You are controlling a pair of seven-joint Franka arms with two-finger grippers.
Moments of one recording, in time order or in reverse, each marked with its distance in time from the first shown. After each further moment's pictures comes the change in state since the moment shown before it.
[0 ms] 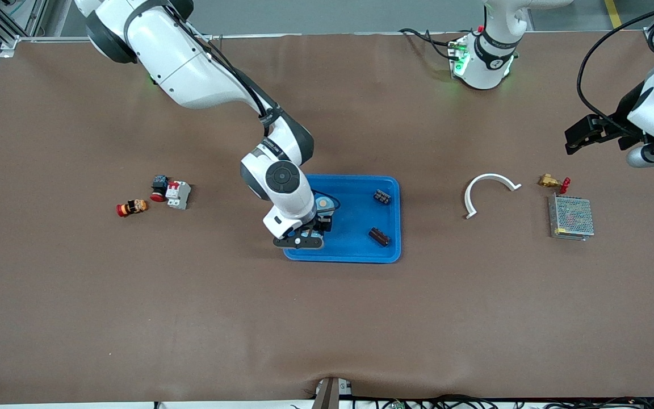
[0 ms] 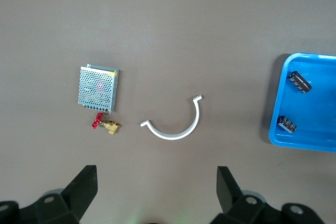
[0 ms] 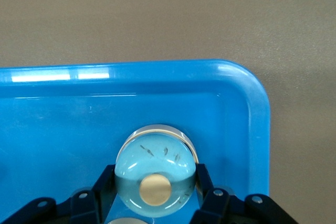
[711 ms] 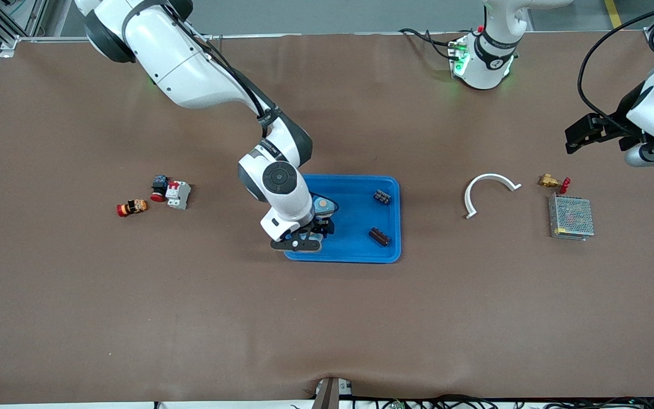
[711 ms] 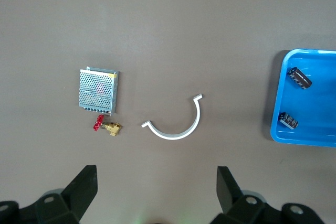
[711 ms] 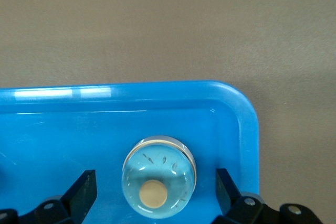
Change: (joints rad) left arm 0.001 0.000 0.002 0.000 0.000 0.000 0.032; right arm -0.003 -0.016 -0.009 0.024 -0.002 -0.025 0.000
